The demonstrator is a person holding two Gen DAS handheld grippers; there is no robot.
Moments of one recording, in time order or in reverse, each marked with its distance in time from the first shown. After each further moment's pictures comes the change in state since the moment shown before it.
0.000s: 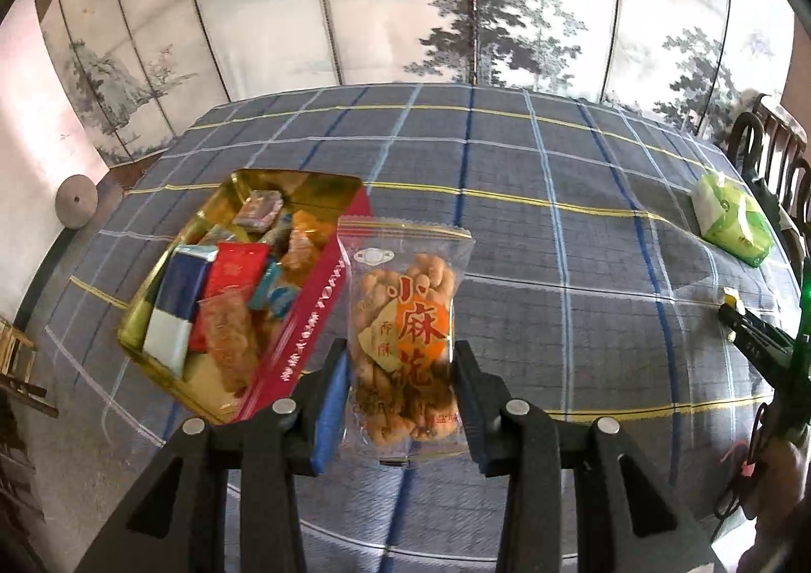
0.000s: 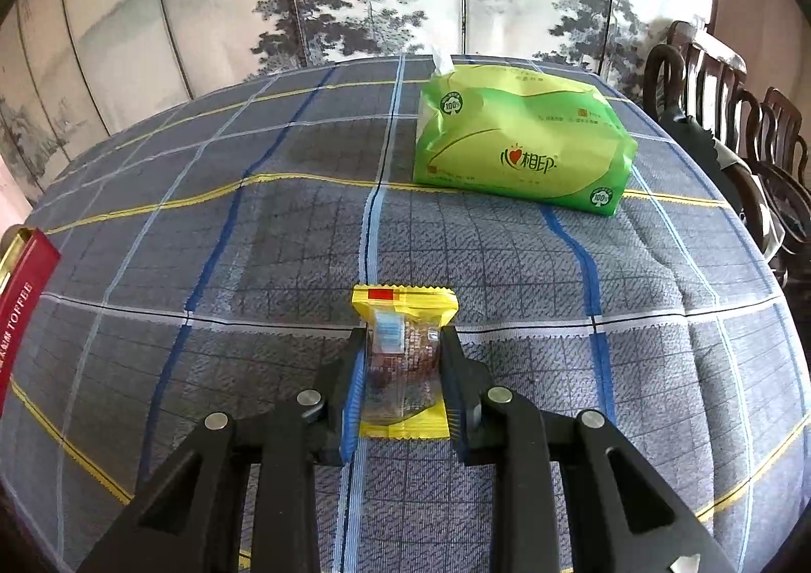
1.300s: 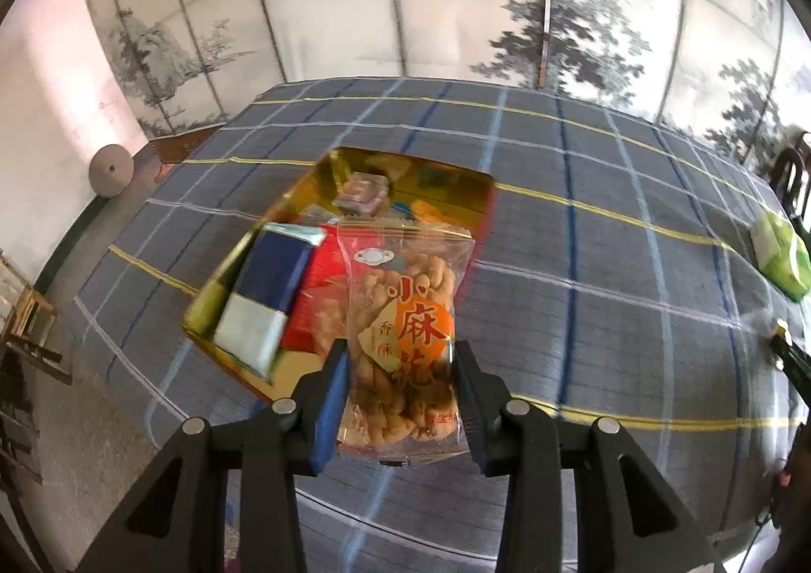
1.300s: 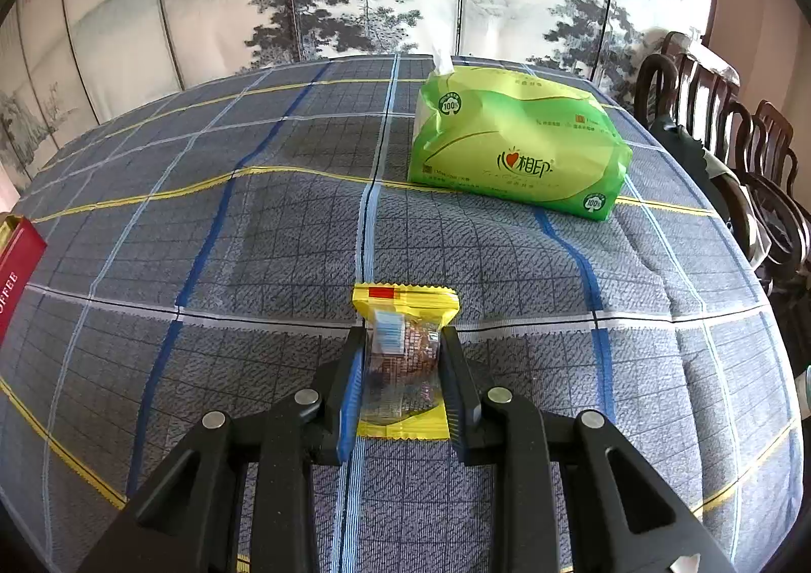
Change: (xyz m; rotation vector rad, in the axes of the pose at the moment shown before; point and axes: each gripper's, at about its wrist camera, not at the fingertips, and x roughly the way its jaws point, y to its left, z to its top) left arm 0.016 0.089 0.001 -0.105 0.010 0.091; right arm -0.001 0.003 0.000 -0.016 0.001 -0.031
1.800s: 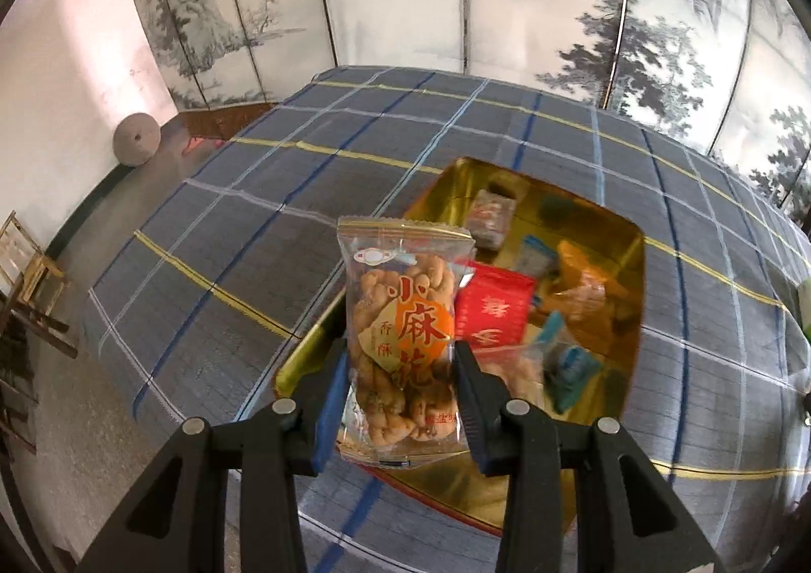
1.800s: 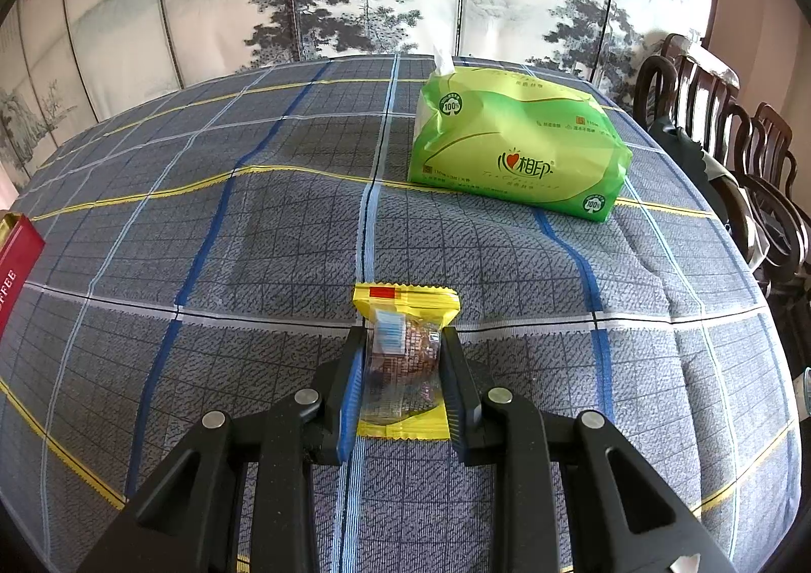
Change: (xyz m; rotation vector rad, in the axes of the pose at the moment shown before) left arm 0.049 0.096 0.028 -0.097 0.025 0.043; right arm 0.000 0.002 0.000 -0.001 0.000 -0.002
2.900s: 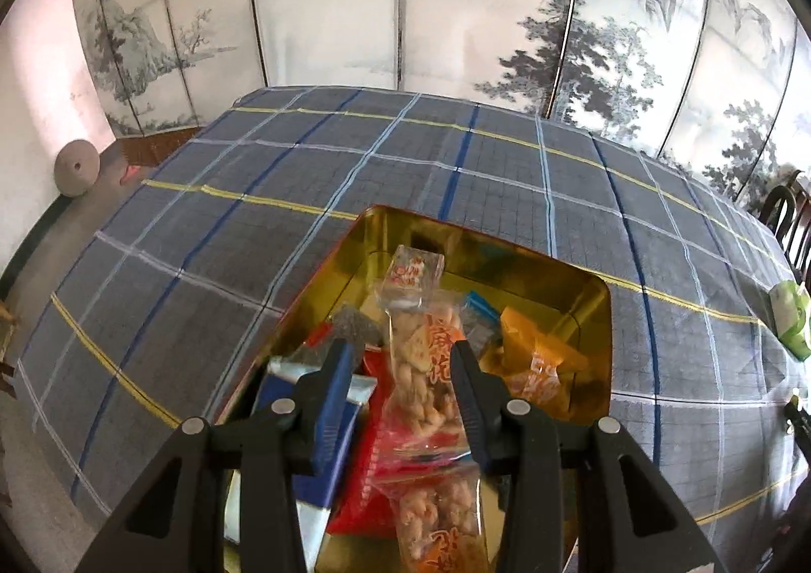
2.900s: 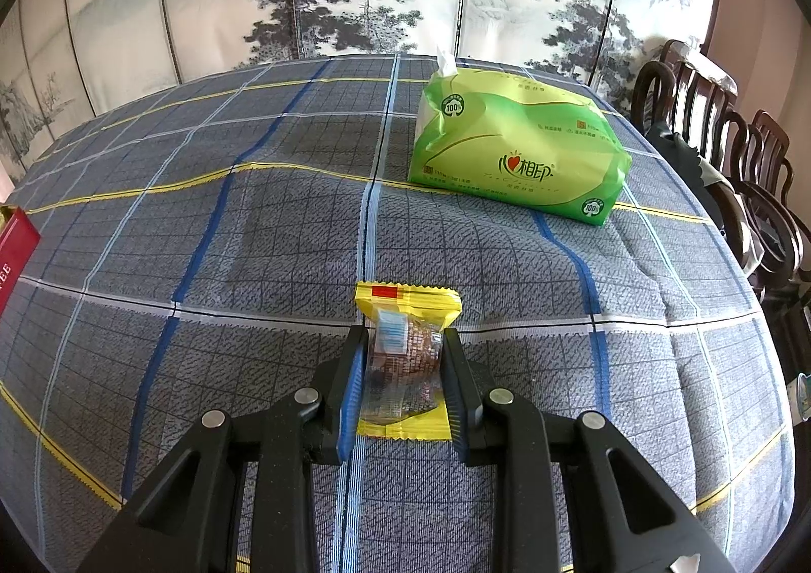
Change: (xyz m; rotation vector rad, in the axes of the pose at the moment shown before) left arm 0.046 -0.032 0.050 0.085 -0.046 -0.173; right arm -0.001 0.001 0.000 -0.008 -0.001 -0.014
